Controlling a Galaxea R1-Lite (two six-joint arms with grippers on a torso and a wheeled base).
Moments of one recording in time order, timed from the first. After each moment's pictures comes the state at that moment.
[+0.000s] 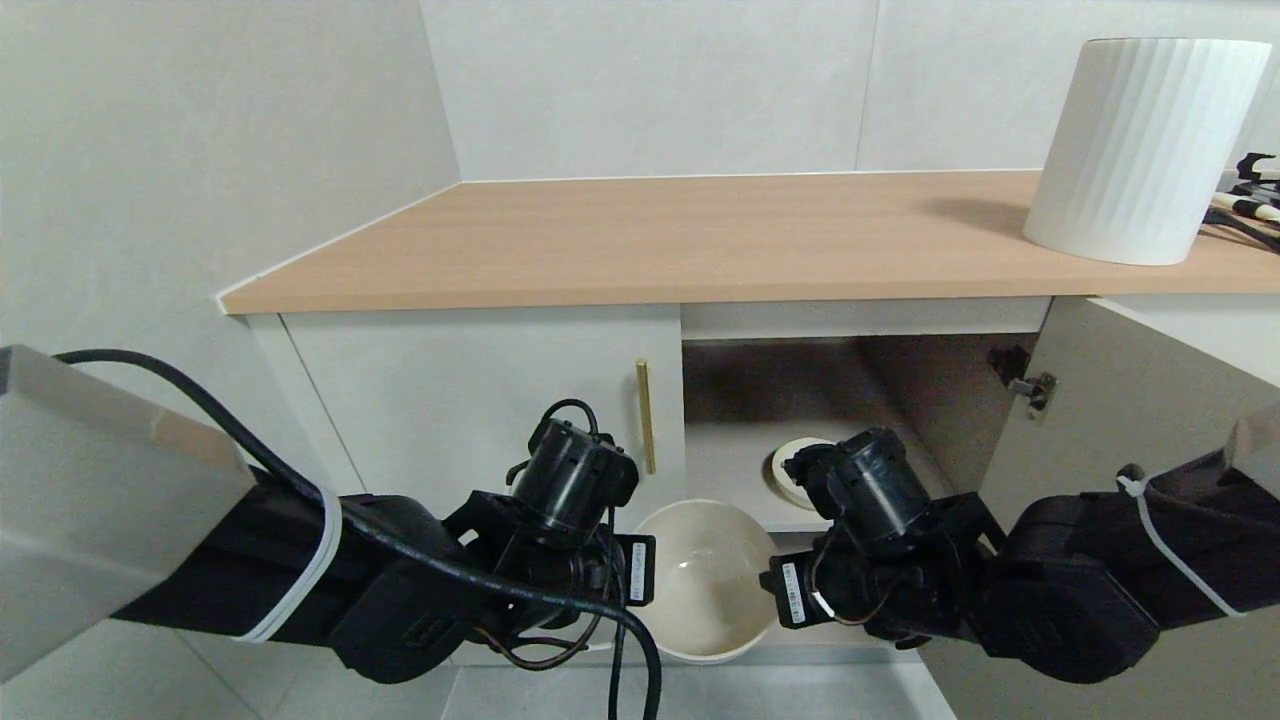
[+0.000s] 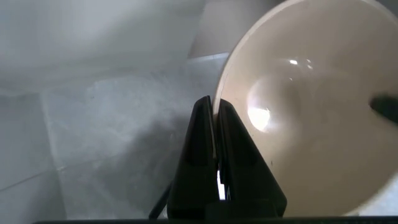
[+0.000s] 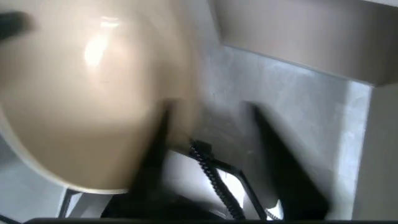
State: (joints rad) left arm -0.68 1.95 -0.90 -0.24 0.20 -0.48; right arm 0.74 1.95 -0.92 -0.24 -0.15 0.42
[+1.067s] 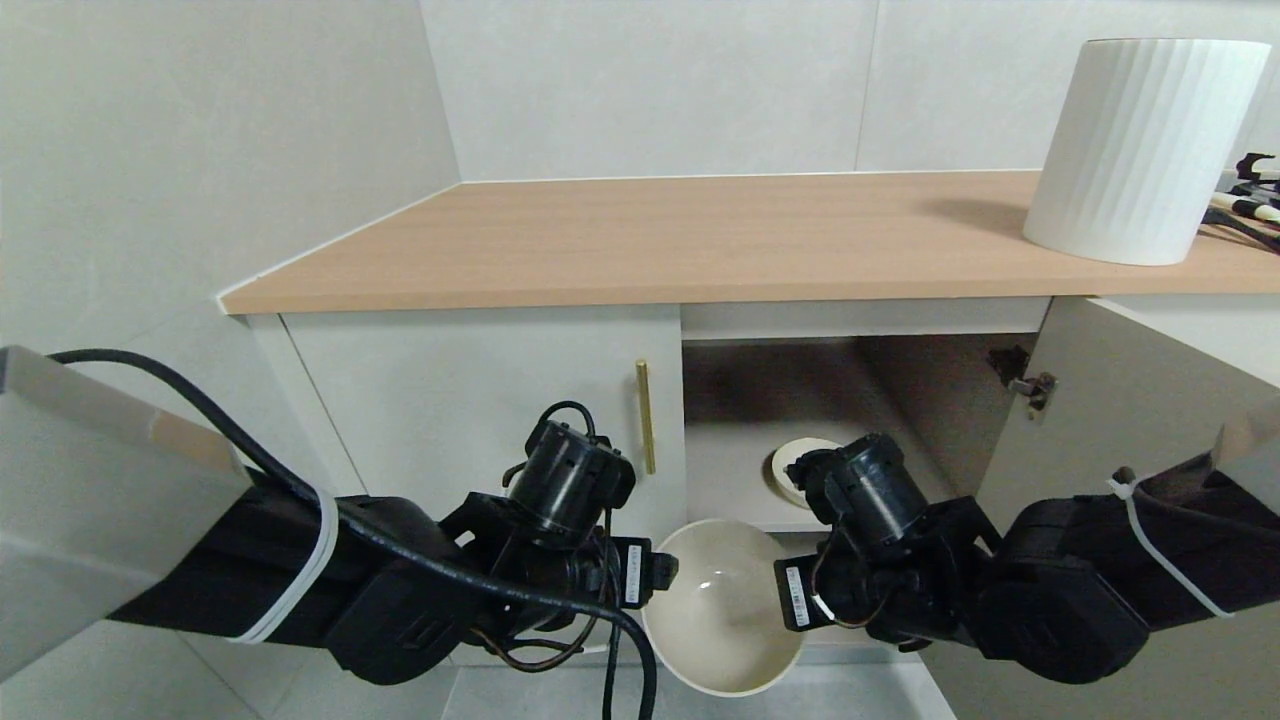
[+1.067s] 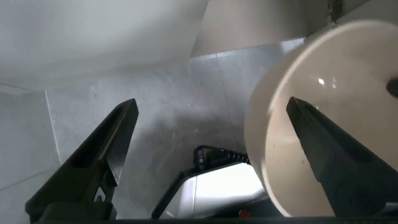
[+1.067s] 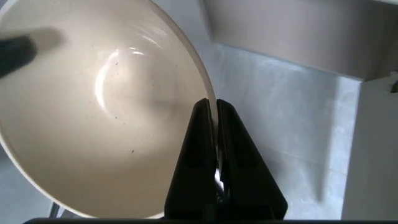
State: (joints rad) left arm -0.68 1.95 -0.89 -0.23 0.21 -0.48; right arm 0.74 1.96 -0.92 -0.24 -0.19 0.42
